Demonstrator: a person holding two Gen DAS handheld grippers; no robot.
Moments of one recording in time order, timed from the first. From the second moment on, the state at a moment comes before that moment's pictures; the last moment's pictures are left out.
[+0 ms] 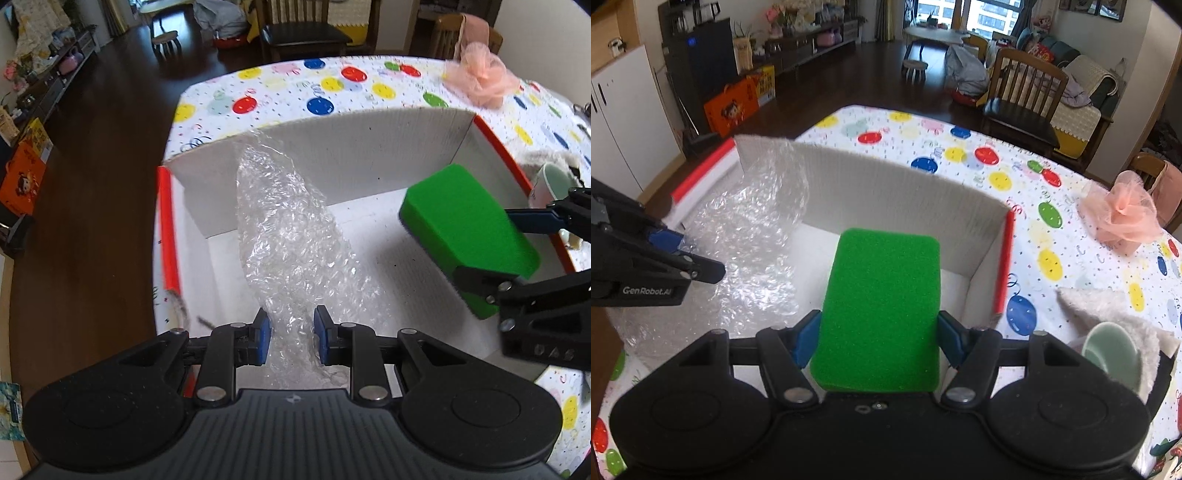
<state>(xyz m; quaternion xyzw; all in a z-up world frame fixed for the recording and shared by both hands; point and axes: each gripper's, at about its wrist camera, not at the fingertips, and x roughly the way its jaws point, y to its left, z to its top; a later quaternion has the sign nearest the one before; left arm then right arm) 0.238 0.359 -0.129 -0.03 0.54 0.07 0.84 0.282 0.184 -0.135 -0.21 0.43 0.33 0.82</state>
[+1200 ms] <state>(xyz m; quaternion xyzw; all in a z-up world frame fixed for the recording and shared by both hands) 0.255 0.348 -0.161 -0.04 0.56 0.01 0.83 0.279 0.194 -0.141 -0.25 0.43 0.33 0.80</state>
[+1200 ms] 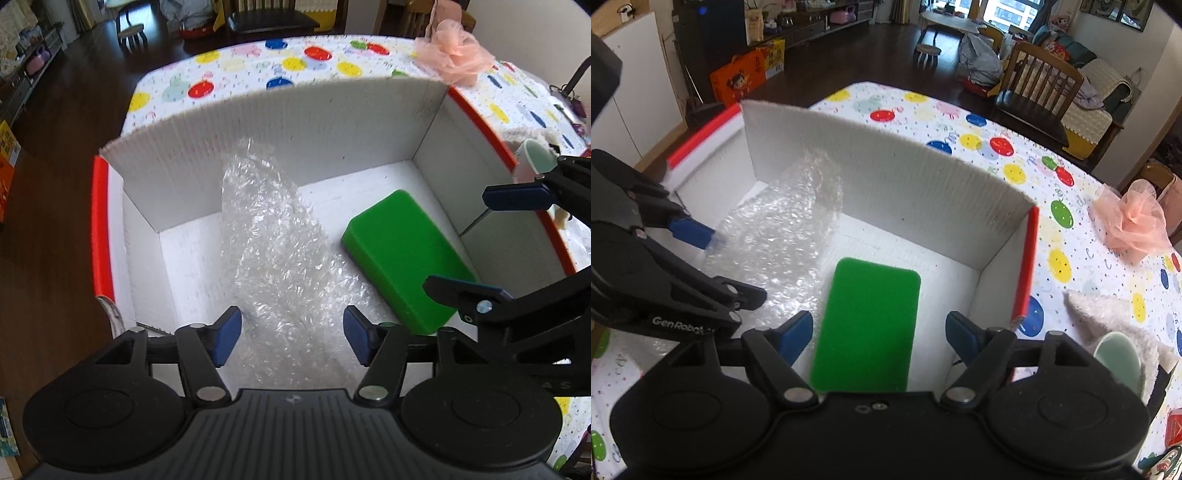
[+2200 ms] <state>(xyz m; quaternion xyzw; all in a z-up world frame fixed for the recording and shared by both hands) 0.165 0.243 -0.025 -0.04 0.39 0.04 0.92 0.225 0.015 -0.013 -0.08 0.32 0.40 0.86</state>
